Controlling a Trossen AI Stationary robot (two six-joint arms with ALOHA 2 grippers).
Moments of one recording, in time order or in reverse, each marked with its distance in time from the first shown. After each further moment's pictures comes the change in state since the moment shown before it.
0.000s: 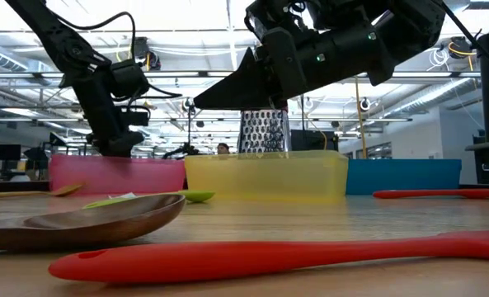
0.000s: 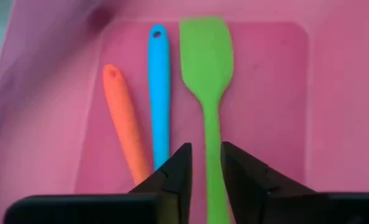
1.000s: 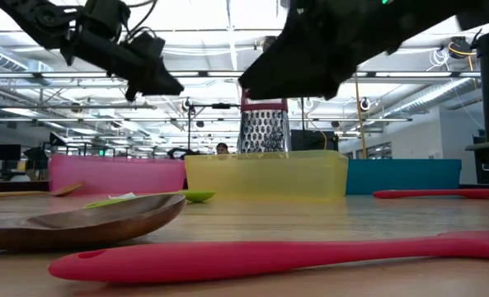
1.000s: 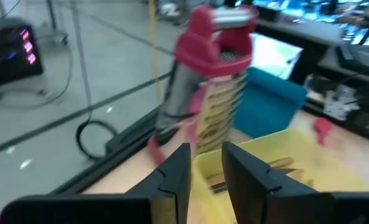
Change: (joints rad) left arm -0.116 -0.262 0.001 0.498 0.235 -0.187; right arm 0.252 -0.115 -0.001 -0.308 0.417 0.469
